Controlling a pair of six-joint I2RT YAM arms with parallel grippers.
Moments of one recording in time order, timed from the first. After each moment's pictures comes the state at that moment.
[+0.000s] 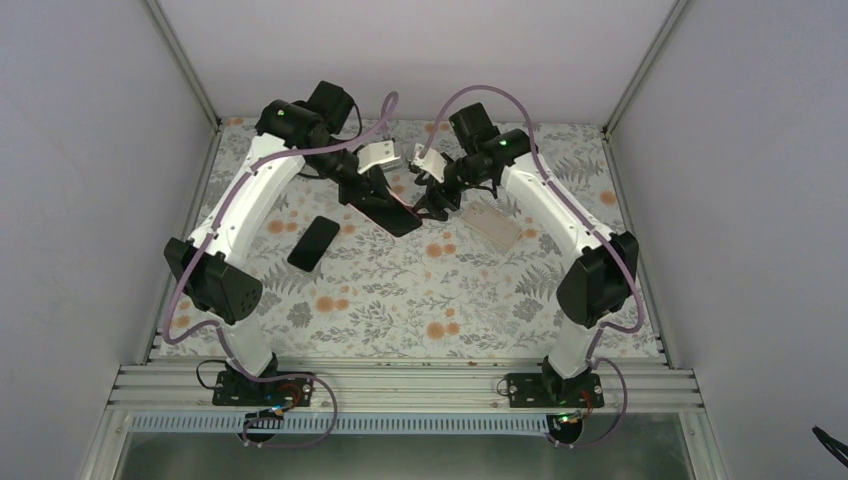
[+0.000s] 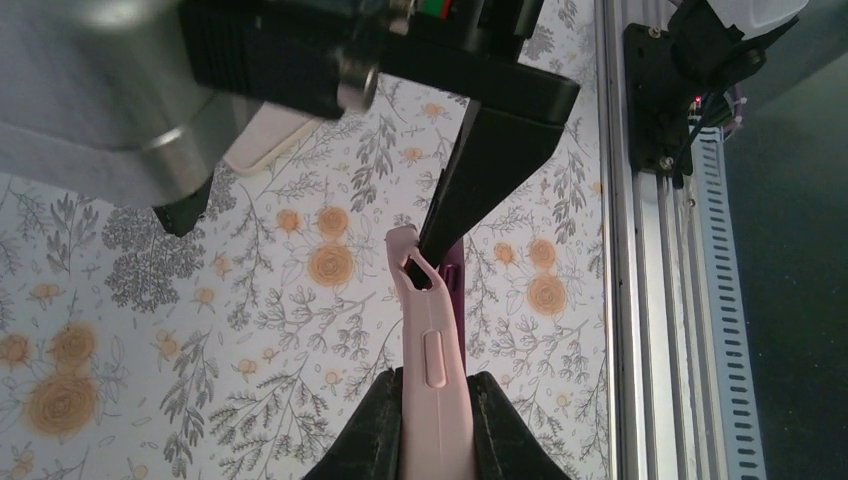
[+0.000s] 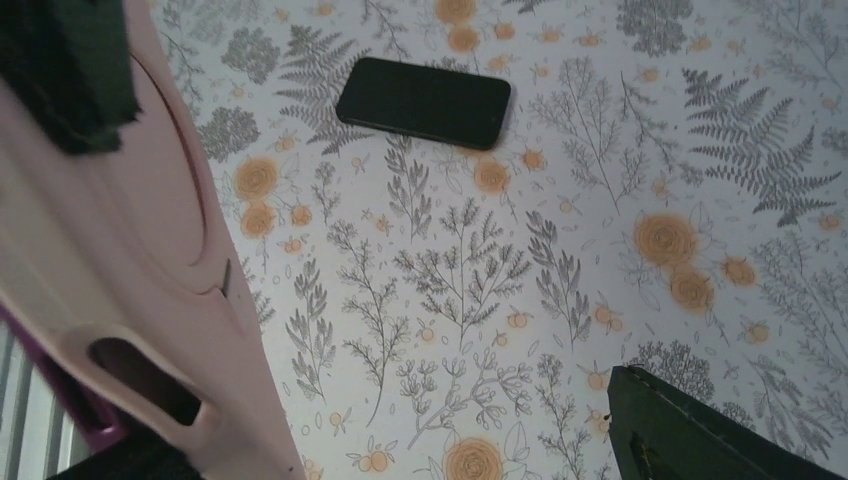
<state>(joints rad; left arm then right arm) -0.44 1.78 2.01 -1.44 0.72 0.79 0.54 1.80 1.77 -1.01 -0.62 -0.71</state>
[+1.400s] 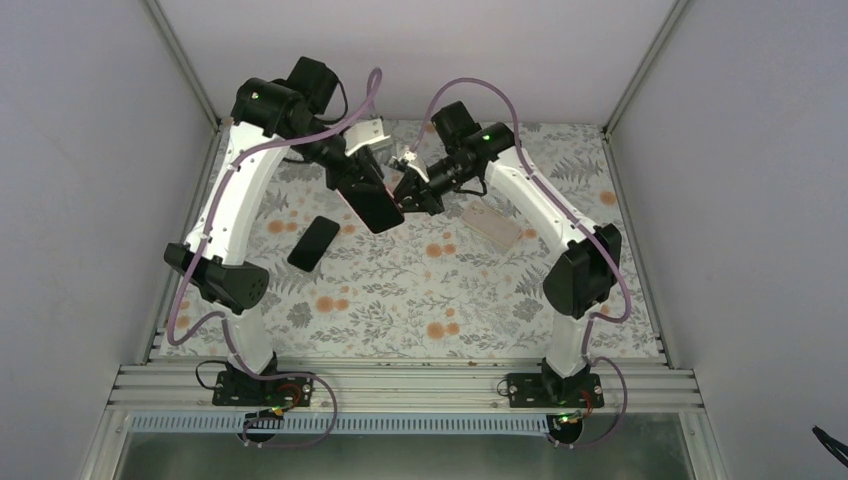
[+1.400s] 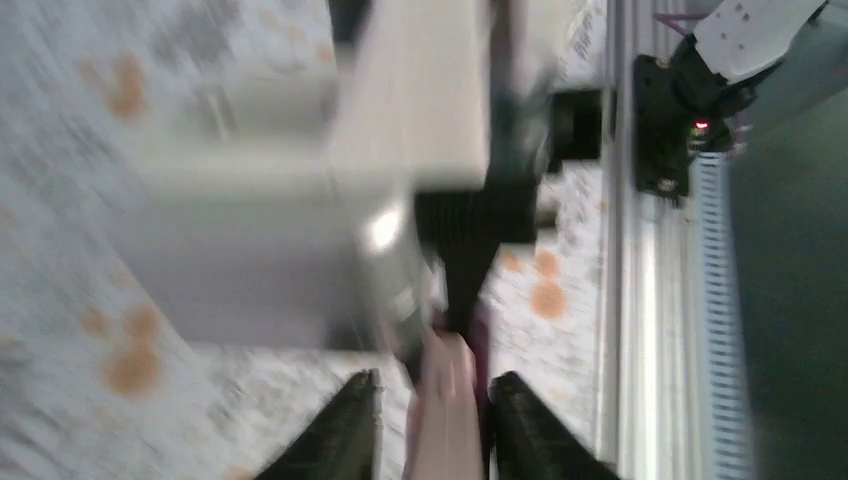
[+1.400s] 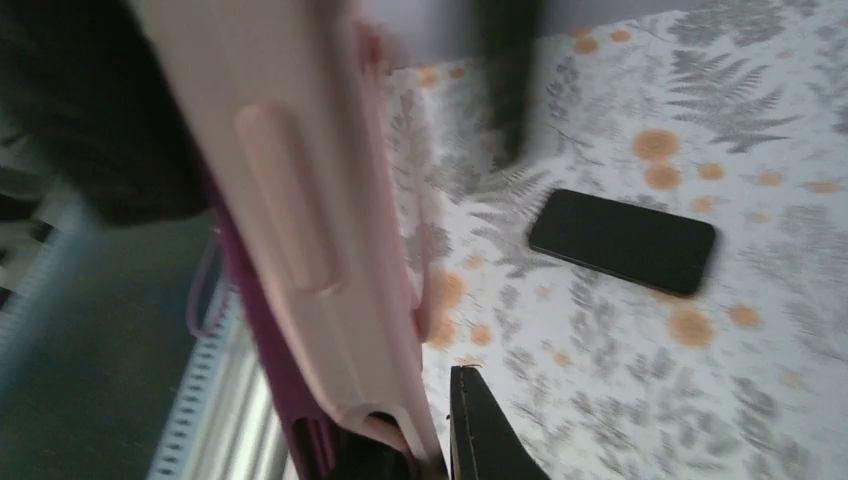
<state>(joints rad) -0.41 1.86 2.35 -1.71 0.68 0.77 0.59 1.89 1.94 -1.14 -0.95 -0.74</state>
